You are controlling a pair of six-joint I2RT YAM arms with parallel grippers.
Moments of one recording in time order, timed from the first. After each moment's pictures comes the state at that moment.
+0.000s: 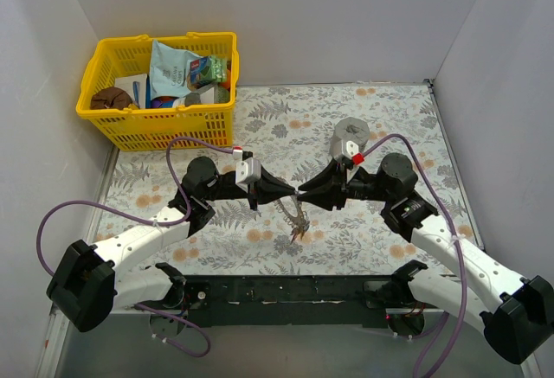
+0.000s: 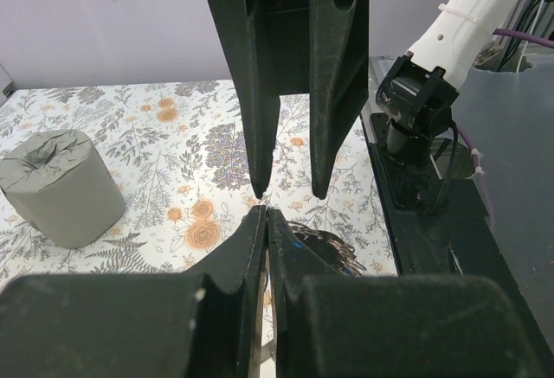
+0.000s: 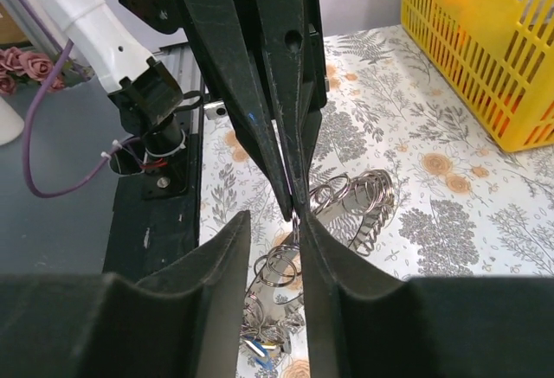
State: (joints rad) left arm -0.67 1.13 0.61 0.66 0.88 -0.03; right arm 0.61 0.90 0.64 0.28 -0.88 0.13
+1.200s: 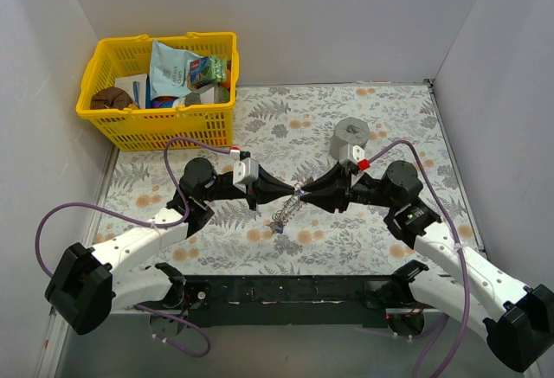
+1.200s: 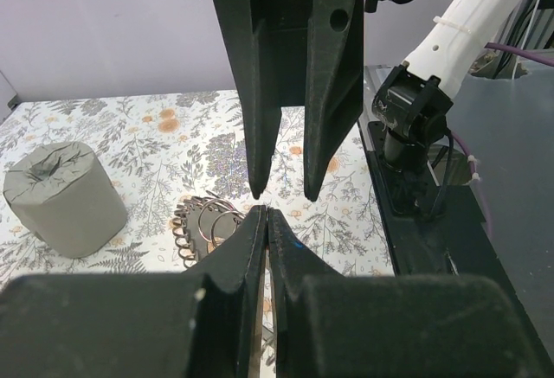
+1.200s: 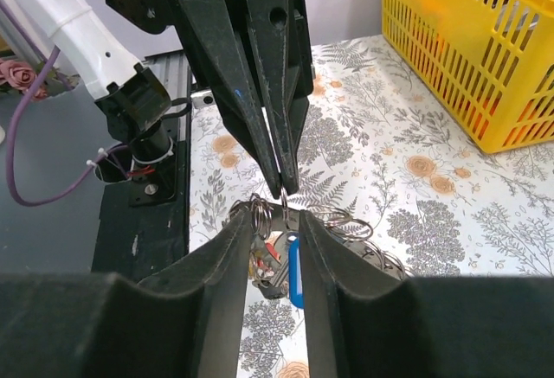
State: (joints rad) left arm -0.67 1.11 0.61 0.67 0.88 -0.04; right arm 0.61 0.85 0.58 0.34 -0.84 0.15
